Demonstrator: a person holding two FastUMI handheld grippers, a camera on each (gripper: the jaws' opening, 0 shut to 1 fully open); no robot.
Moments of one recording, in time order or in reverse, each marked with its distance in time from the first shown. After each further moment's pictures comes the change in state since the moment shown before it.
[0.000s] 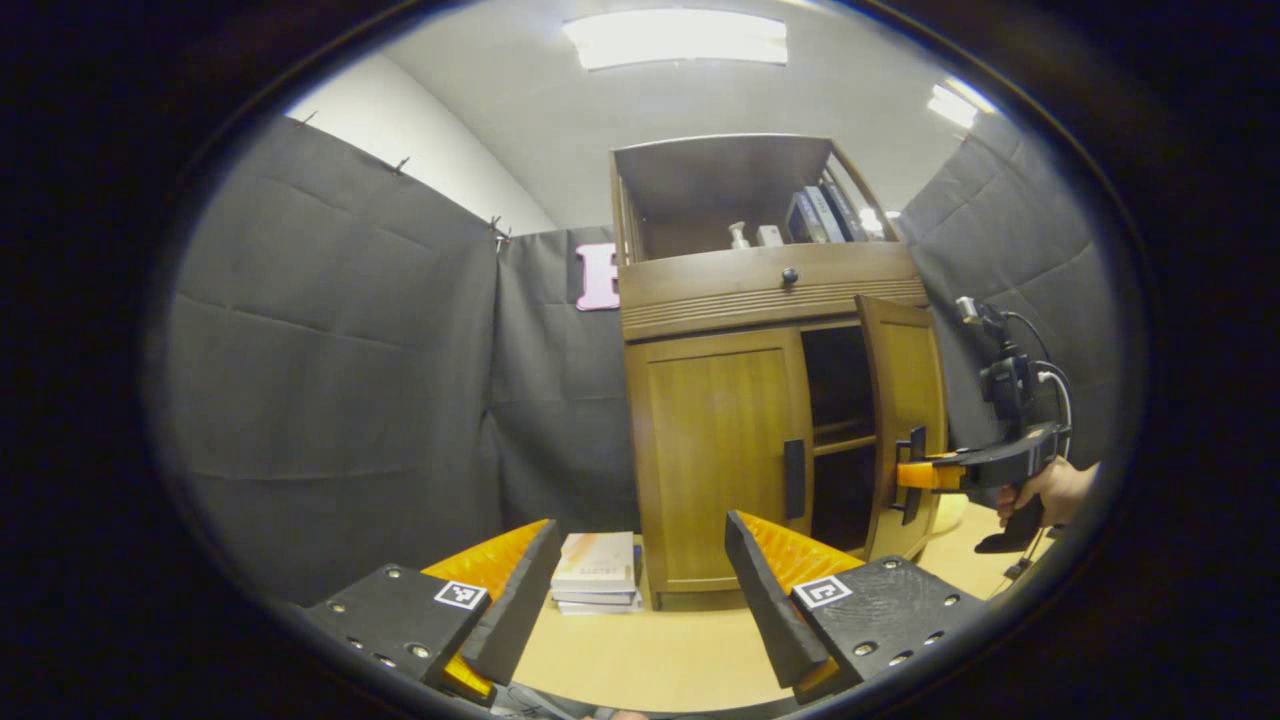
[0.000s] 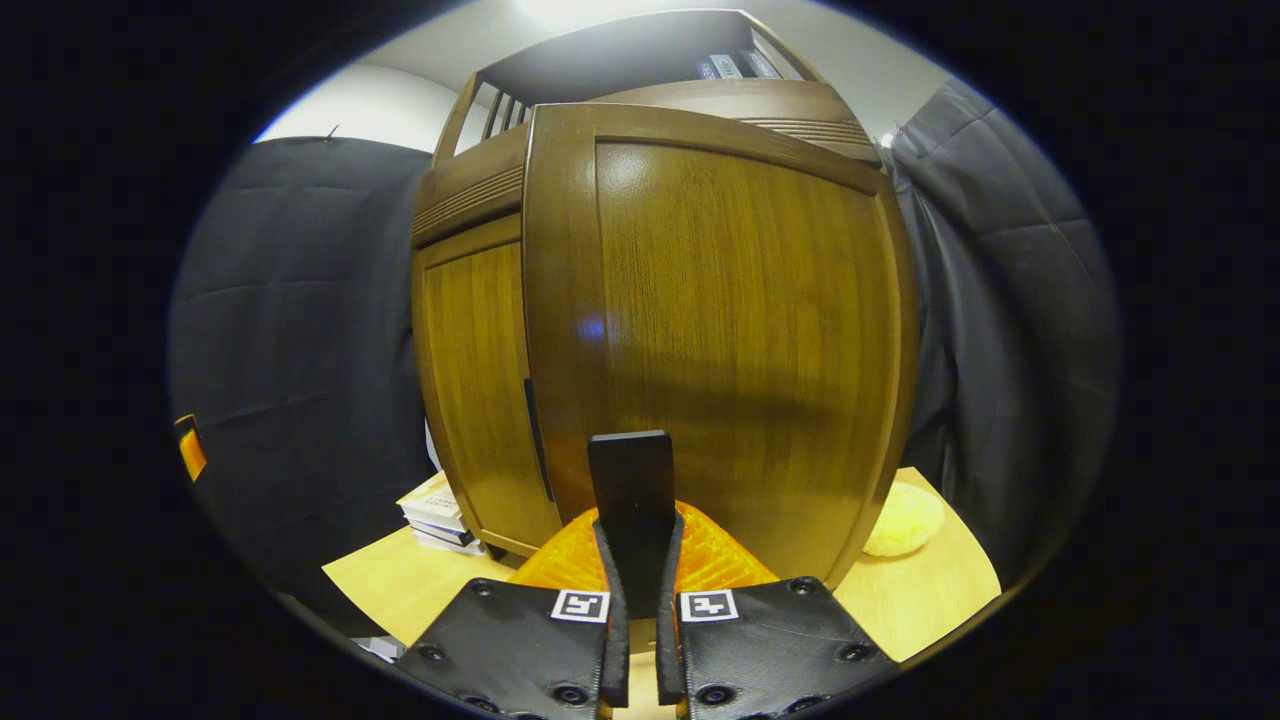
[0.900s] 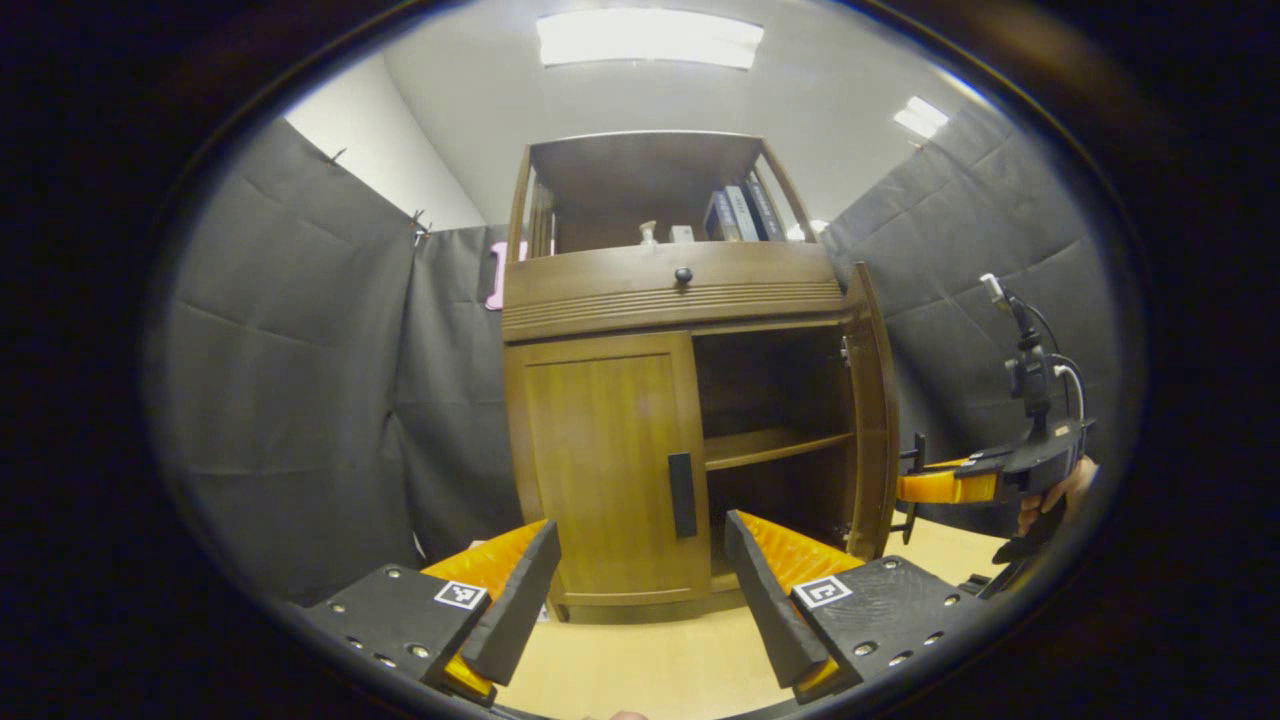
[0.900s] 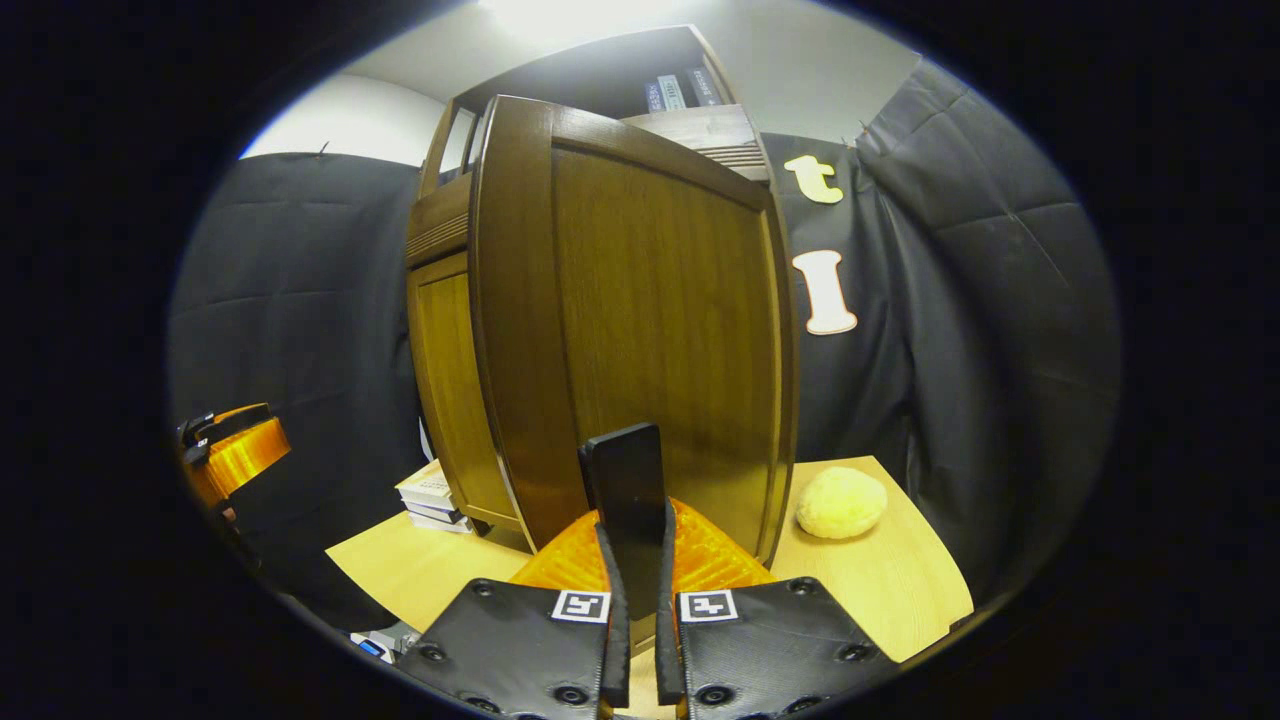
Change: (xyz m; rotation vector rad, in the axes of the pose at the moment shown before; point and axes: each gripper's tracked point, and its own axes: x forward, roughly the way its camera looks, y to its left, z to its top) left arm 0.039 -0.107 0.012 -0.010 -0.011 -0.215; right arm -0.051 -0.053 0.006 0.030 -0.003 -0.040
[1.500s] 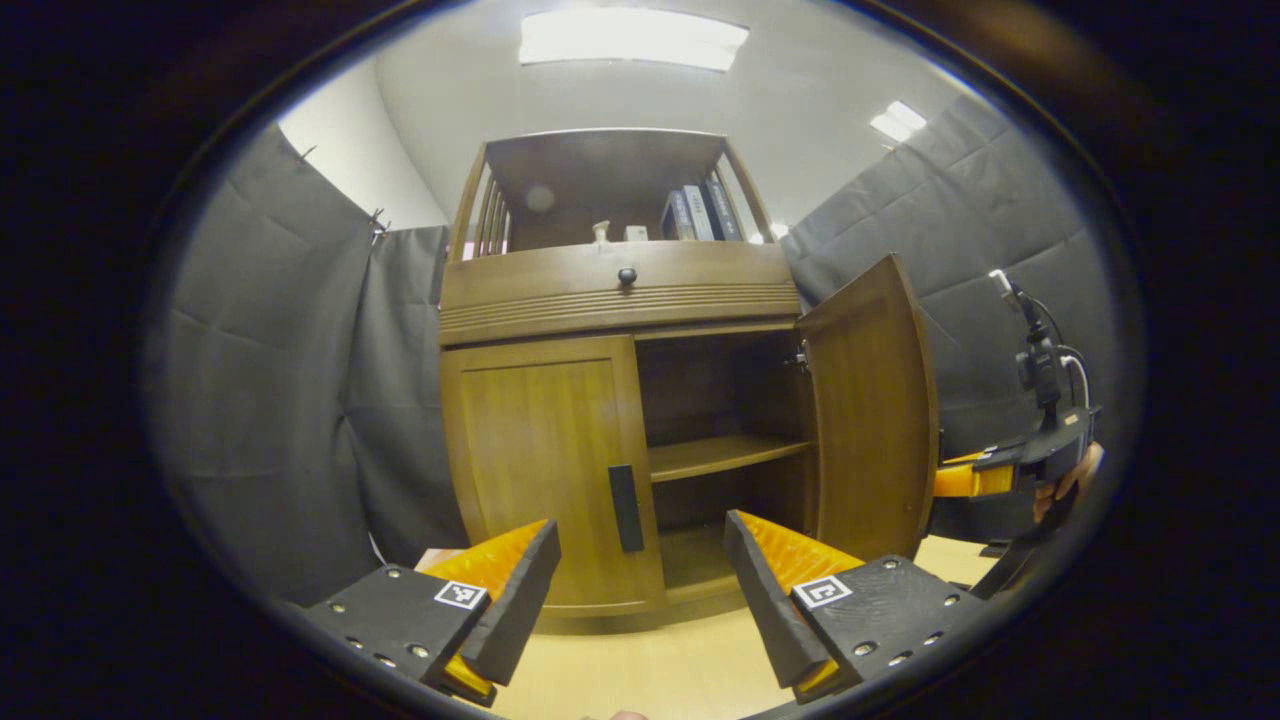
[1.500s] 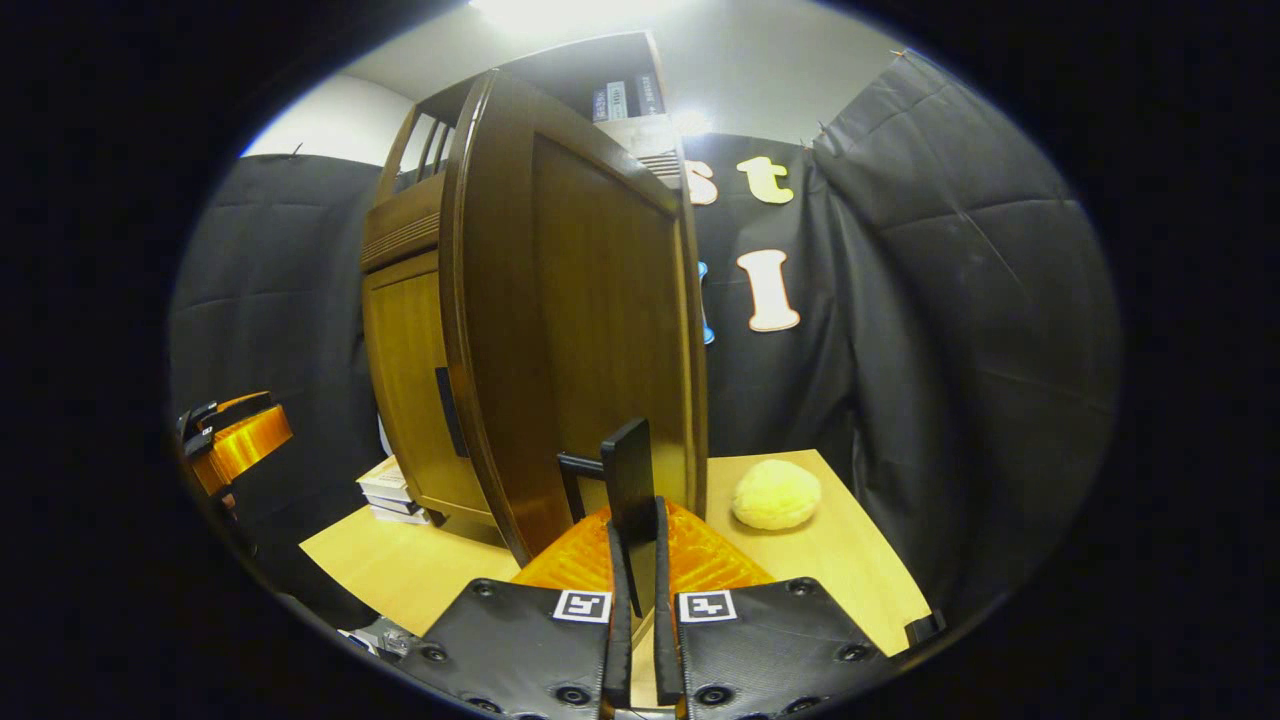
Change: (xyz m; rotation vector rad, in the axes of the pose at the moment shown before) left arm 0.028 -0.049 0.008 0.003 -0.012 -0.102; right arm -0.037 -0.070 0.001 0.010 0.008 -0.132
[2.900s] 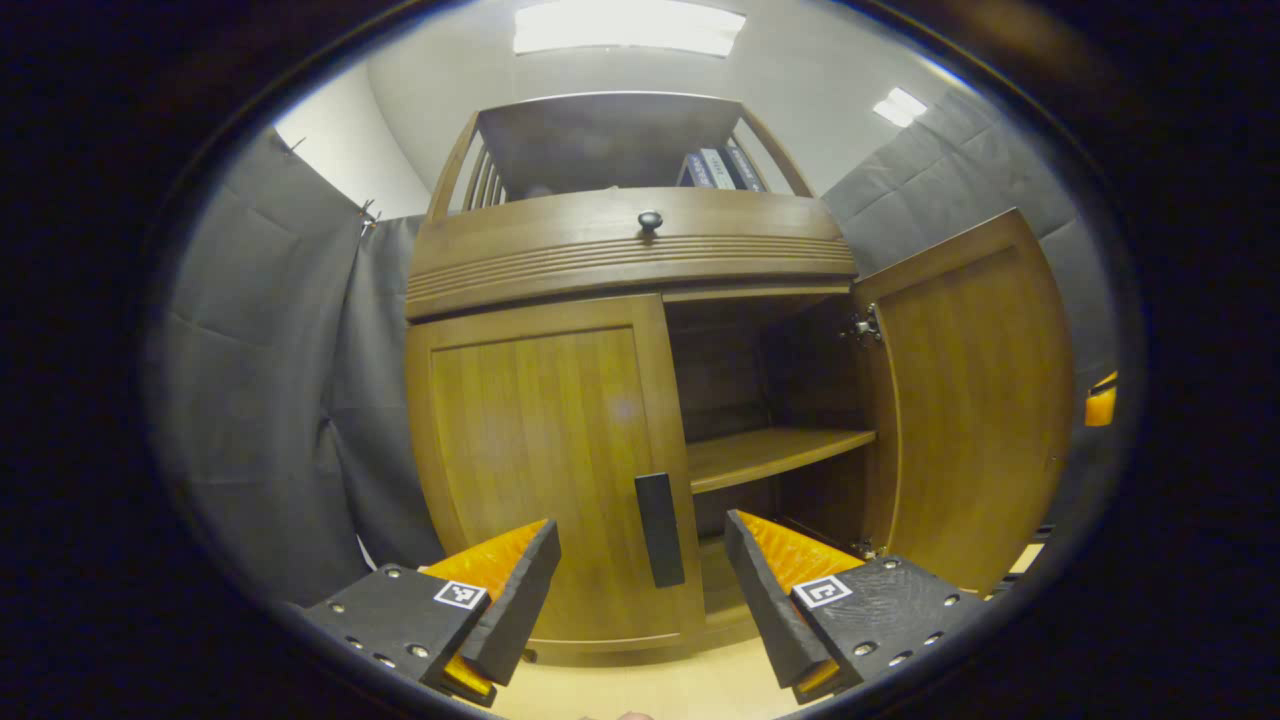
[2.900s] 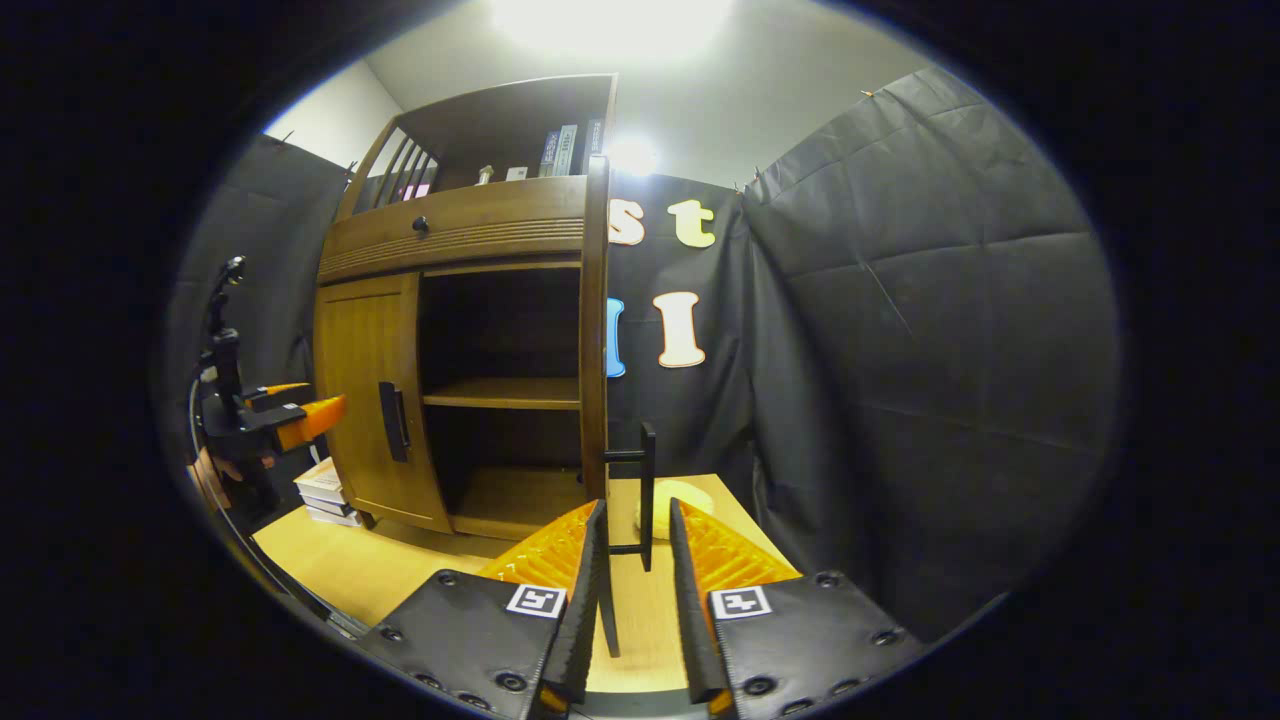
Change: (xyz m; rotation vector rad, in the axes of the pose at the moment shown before) left arm 0.134 0.041 -0.034 0.013 0.025 0.033; right arm -0.091 -0.043 0.015 -0.044 -0.099 -0.231
